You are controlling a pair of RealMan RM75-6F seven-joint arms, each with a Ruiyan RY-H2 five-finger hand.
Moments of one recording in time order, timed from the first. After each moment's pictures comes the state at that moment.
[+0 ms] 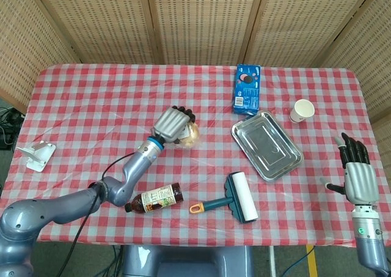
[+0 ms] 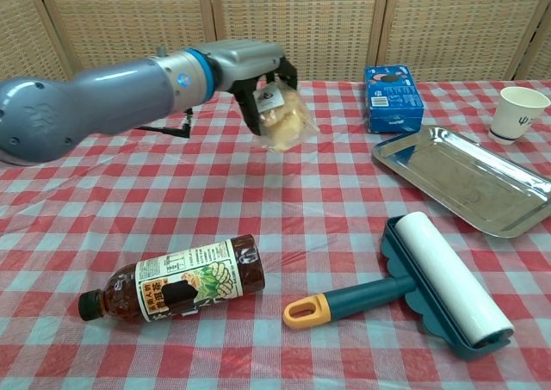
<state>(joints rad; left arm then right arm) -1.14 -1.77 -0.33 -1.07 1.04 0.73 0.40 0.19 -1.30 0.17 -1.37 -1.41 1.45 0.11</state>
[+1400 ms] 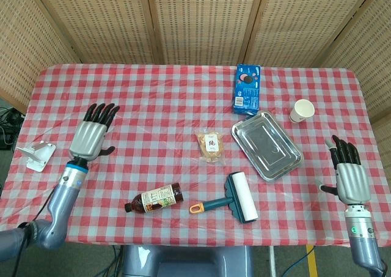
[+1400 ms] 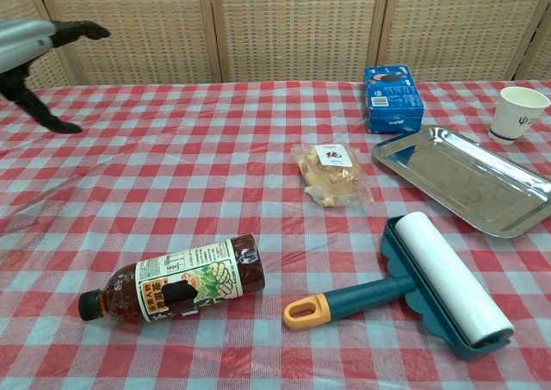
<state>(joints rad) -0.66 -1.37 -0.09 -1.56 1.13 1.28 0.36 0.21 -1.32 0.16 -1.39 -1.41 1.41 0.04</state>
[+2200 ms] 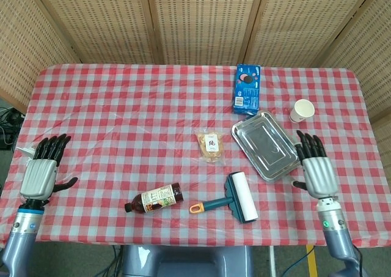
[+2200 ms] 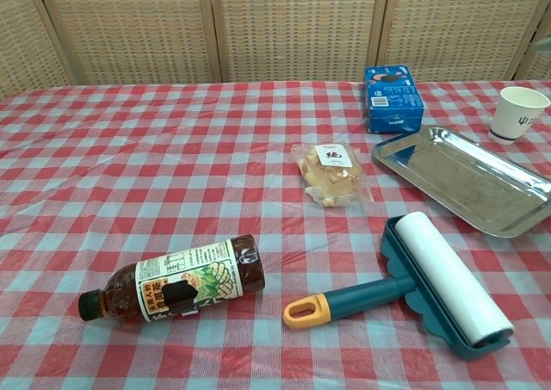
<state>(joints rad) -0.35 -1.30 0.03 -1.57 1.33 1.49 0.10 0.32 -1.37 0.18 -1.55 -1.46 1.35 -0.19</state>
